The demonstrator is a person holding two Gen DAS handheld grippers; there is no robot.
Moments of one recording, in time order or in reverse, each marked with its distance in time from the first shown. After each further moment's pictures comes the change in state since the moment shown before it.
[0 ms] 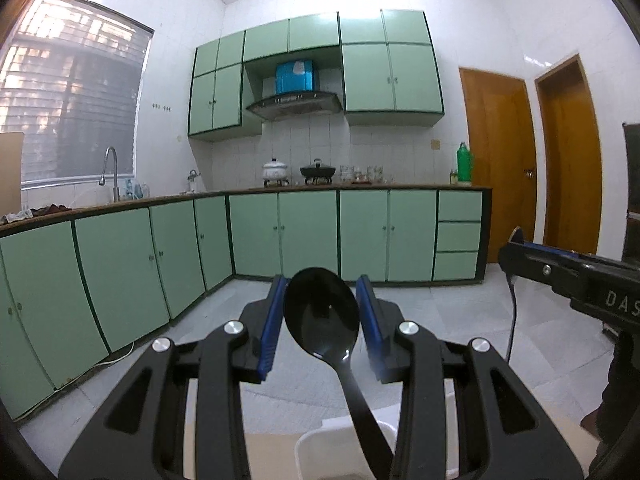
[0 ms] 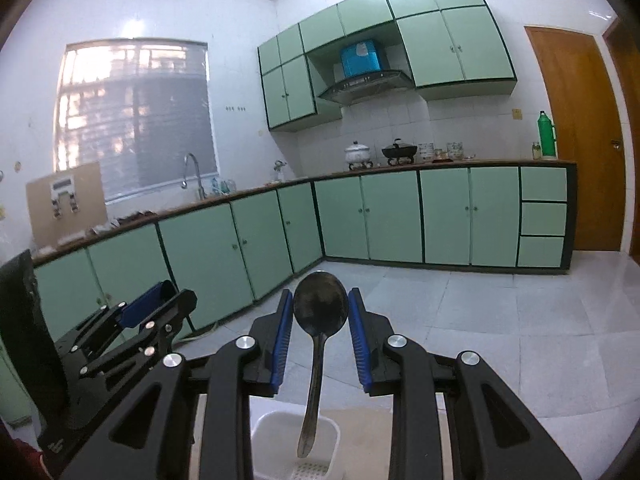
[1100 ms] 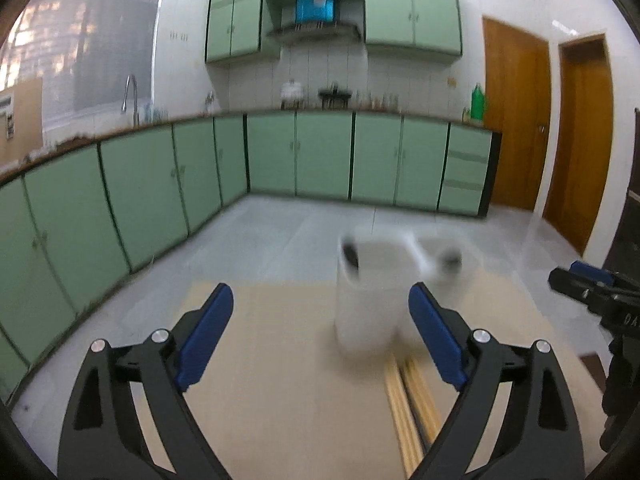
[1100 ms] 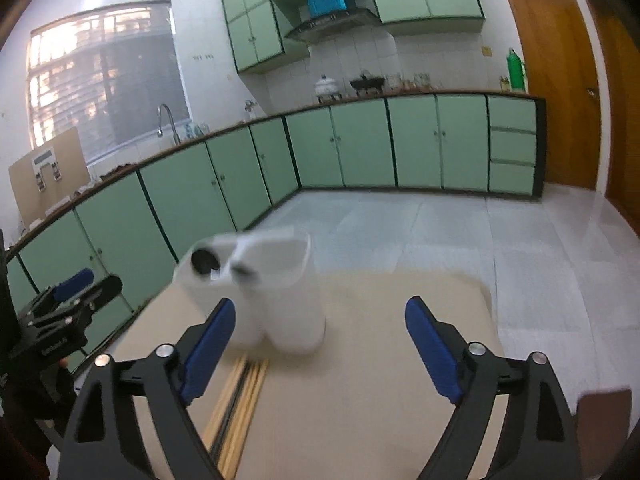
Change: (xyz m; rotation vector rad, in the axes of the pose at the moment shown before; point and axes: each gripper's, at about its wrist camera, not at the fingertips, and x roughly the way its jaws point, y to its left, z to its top) left arm -0.133 0.046 -0.076 -0.070 0.325 0.030; right arm -0.098 -0.005 -0.098 0.098 0.254 -0.091
